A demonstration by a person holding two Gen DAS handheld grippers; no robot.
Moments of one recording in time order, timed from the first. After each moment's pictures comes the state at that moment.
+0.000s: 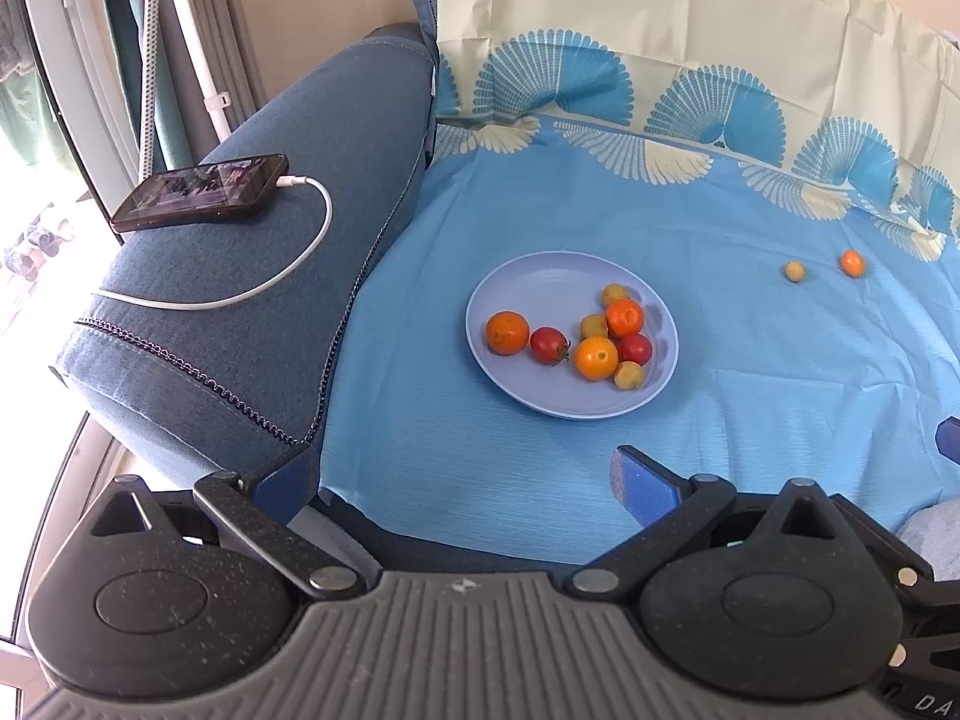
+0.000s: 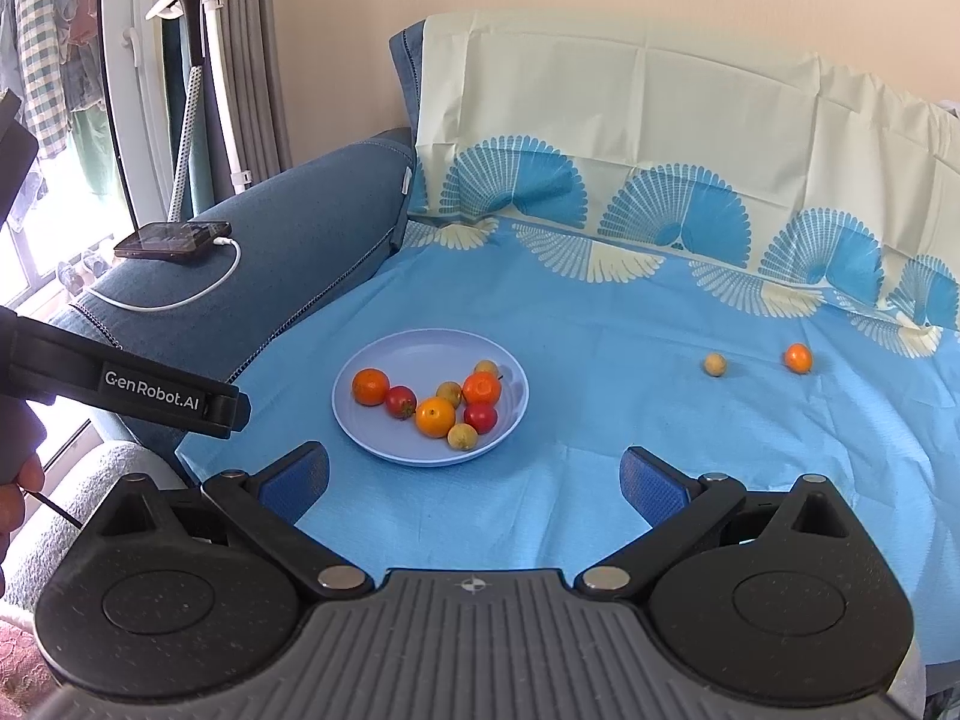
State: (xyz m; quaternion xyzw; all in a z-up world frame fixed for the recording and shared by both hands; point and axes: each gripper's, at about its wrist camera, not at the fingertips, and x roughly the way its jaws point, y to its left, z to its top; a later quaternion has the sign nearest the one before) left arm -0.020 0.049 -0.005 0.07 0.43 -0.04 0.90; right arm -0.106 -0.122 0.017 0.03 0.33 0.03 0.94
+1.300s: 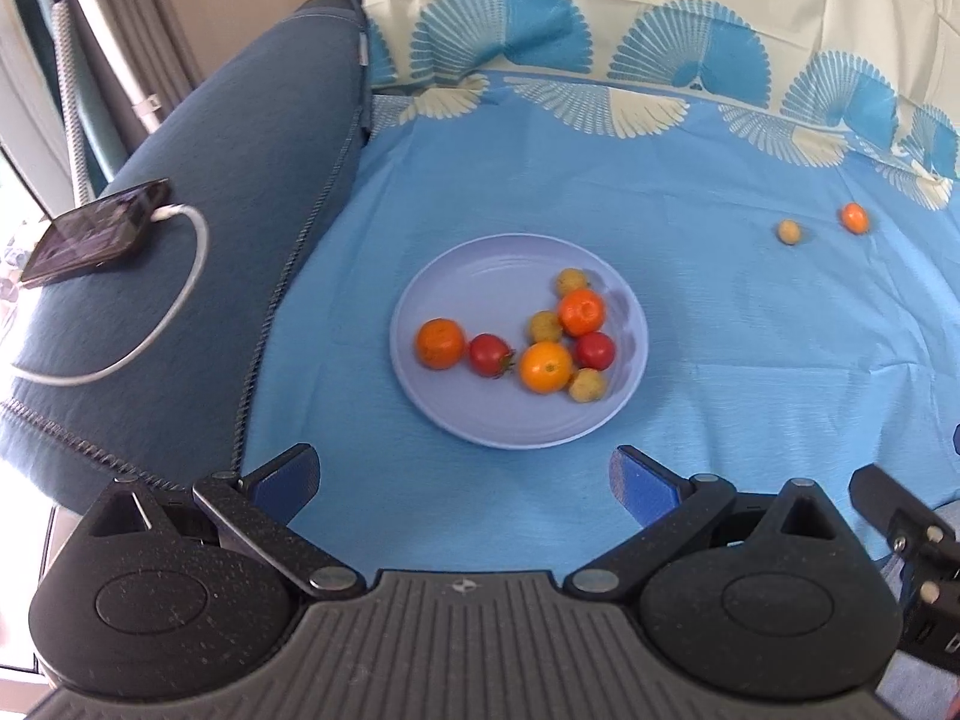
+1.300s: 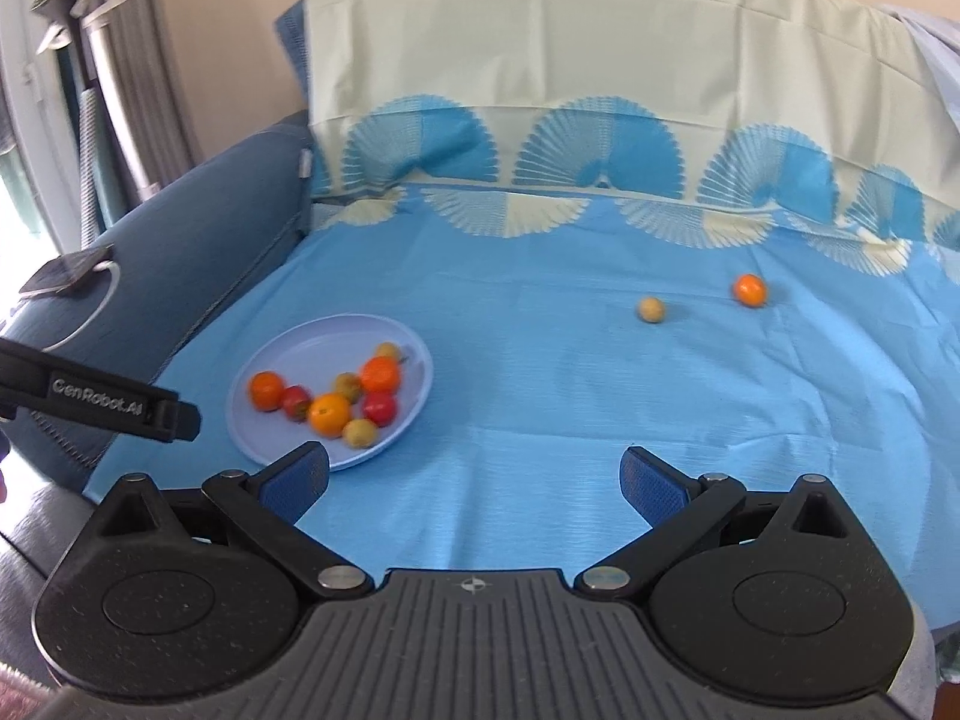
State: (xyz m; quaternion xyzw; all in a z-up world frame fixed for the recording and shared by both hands) left arm 0.044 -0.023 -0.030 0.11 0.48 -0.06 0.87; right arm -0.064 -0.194 -0.019 0.09 0.37 -0.03 0.93
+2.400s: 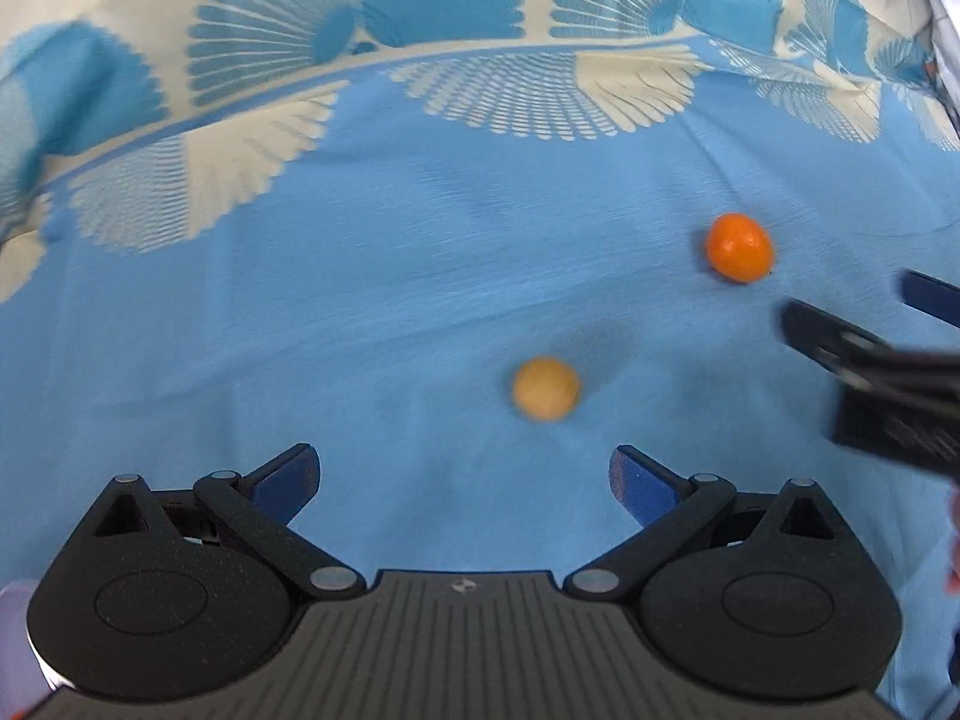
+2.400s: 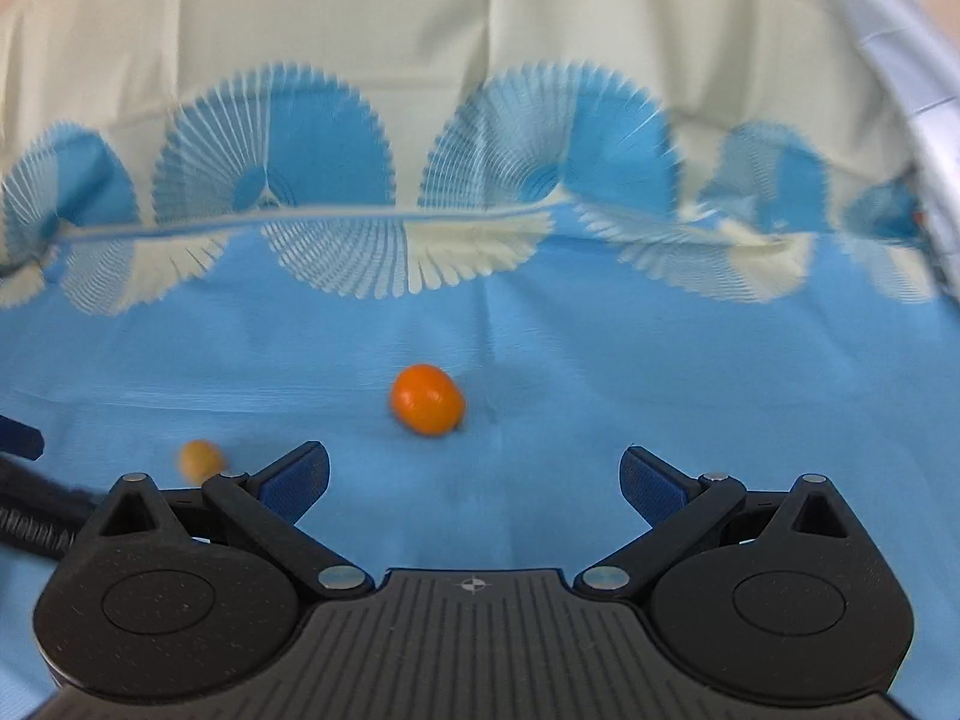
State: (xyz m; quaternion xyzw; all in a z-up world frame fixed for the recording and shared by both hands) left arm 0.244 -0.356 -0.176 0.19 0.50 -0.22 0.82; right arm 0.139 -0.491 -0.153 0.08 0.38 -0.16 0.91
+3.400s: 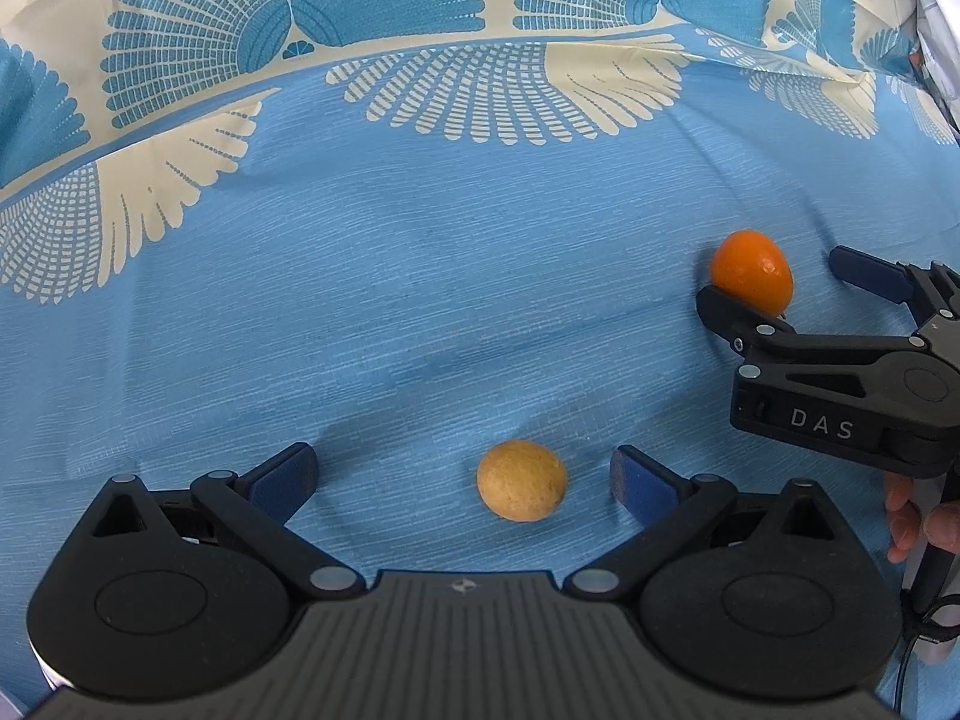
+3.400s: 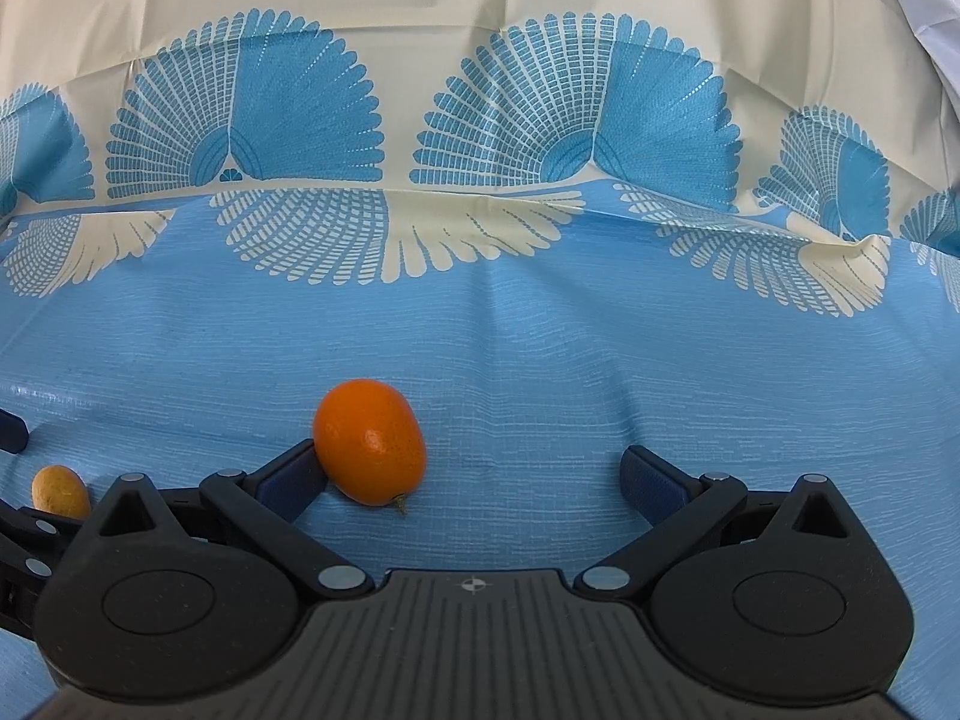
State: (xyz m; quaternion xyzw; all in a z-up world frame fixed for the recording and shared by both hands) left arm 0.270 -0.381 -0.204 0.19 0.48 -0.25 0.82; right arm 0.187 -0.513 -0.219 0.06 0.35 -0.14 0.92
